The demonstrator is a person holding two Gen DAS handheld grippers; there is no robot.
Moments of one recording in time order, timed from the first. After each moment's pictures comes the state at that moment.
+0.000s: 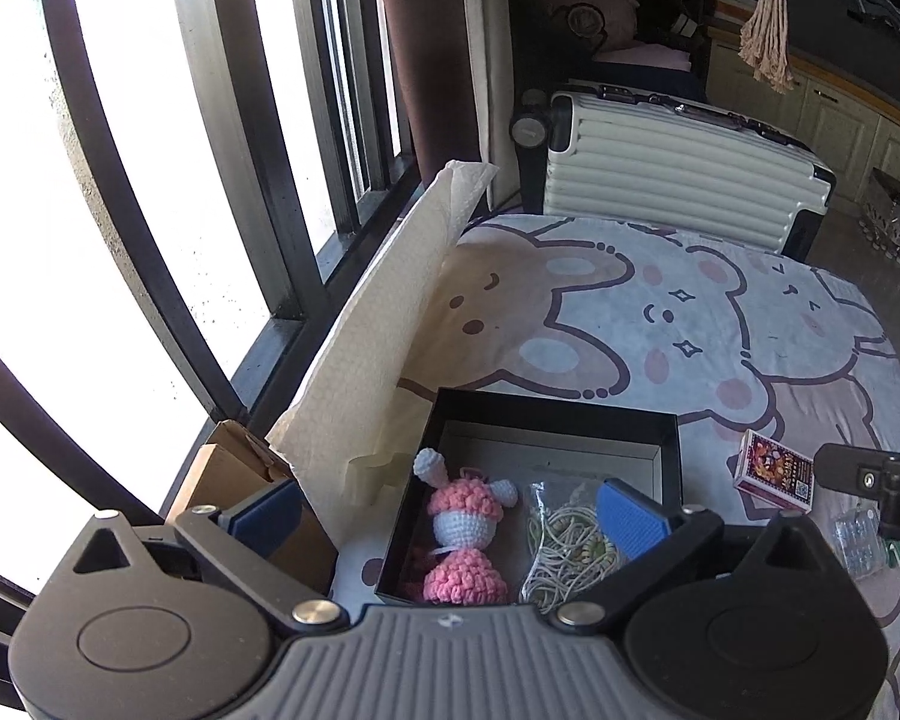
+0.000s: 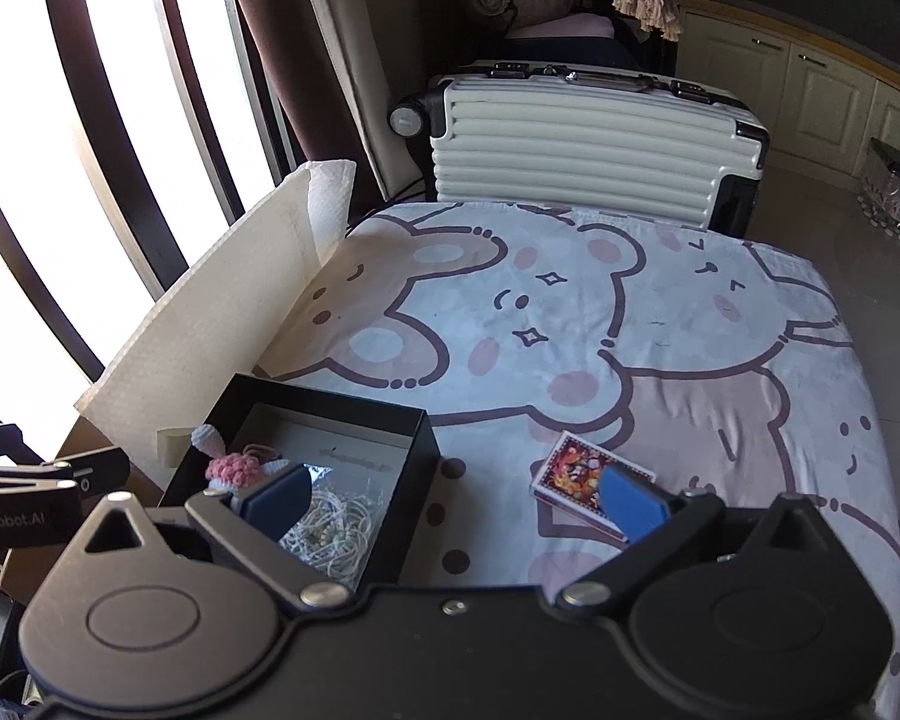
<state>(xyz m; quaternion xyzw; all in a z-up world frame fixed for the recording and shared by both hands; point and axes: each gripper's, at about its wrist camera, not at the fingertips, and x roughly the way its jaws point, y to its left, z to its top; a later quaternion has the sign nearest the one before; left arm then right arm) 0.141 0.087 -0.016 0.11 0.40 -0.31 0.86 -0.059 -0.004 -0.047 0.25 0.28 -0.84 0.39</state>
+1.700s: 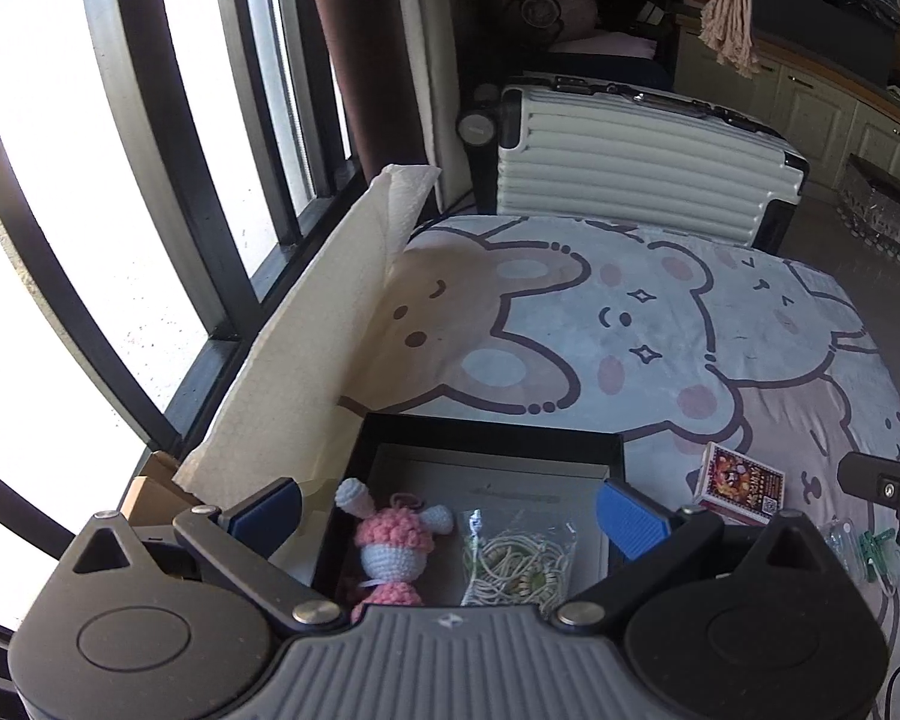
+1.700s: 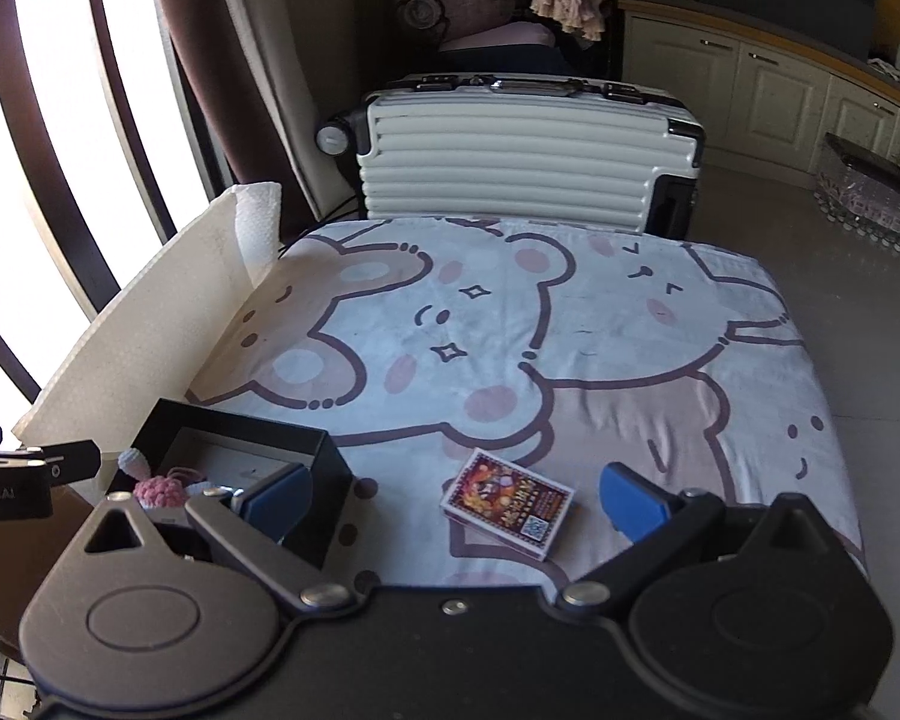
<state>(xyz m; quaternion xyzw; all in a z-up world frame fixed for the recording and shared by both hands) 0.133 0.032 -0.017 0.12 0.40 -0.32 0.85 -0.109 0.030 -0.031 0.24 0.27 -0.87 0.34</state>
